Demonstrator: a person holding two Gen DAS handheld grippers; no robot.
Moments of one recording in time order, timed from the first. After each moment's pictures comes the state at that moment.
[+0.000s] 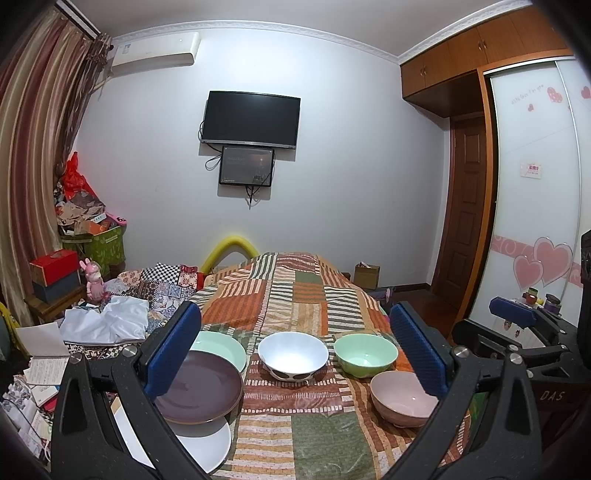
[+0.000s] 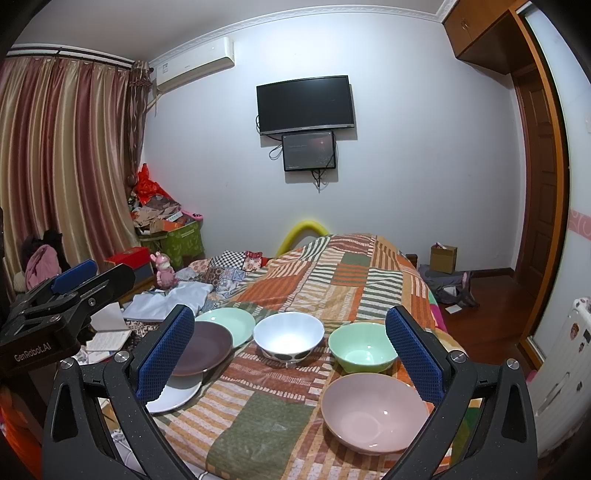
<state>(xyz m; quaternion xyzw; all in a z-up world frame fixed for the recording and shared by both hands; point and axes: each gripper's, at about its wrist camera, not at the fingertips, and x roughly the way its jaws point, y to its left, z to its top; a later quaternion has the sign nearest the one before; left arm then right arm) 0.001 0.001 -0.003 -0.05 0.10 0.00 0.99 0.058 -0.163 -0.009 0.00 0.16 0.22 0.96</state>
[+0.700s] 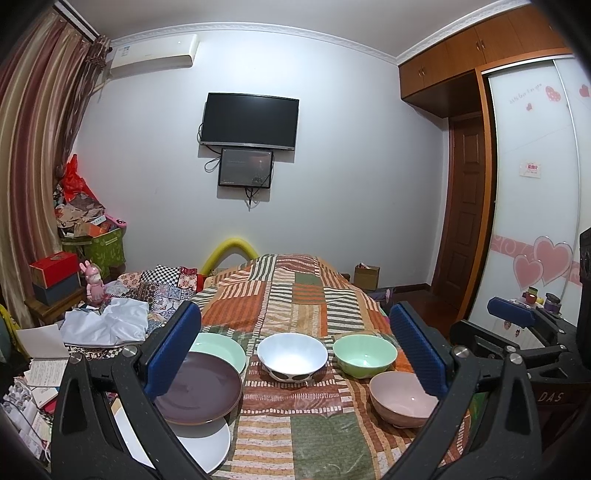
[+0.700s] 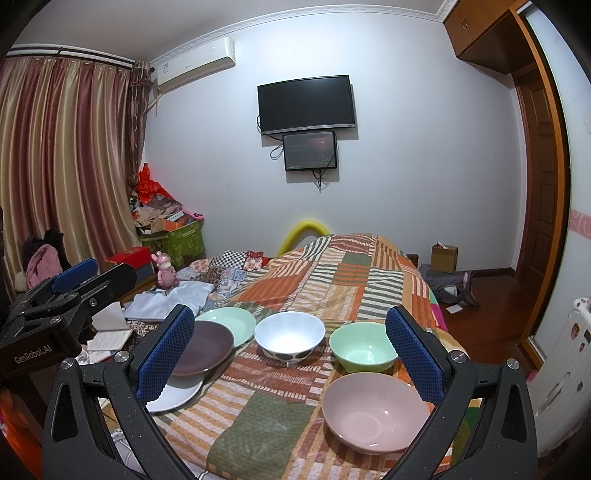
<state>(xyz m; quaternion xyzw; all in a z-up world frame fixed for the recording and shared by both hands) -0.003 -0.001 0.002 -0.04 0.10 0.00 0.99 0.058 -0.163 -0.007 0.00 0.16 0.22 0.96</state>
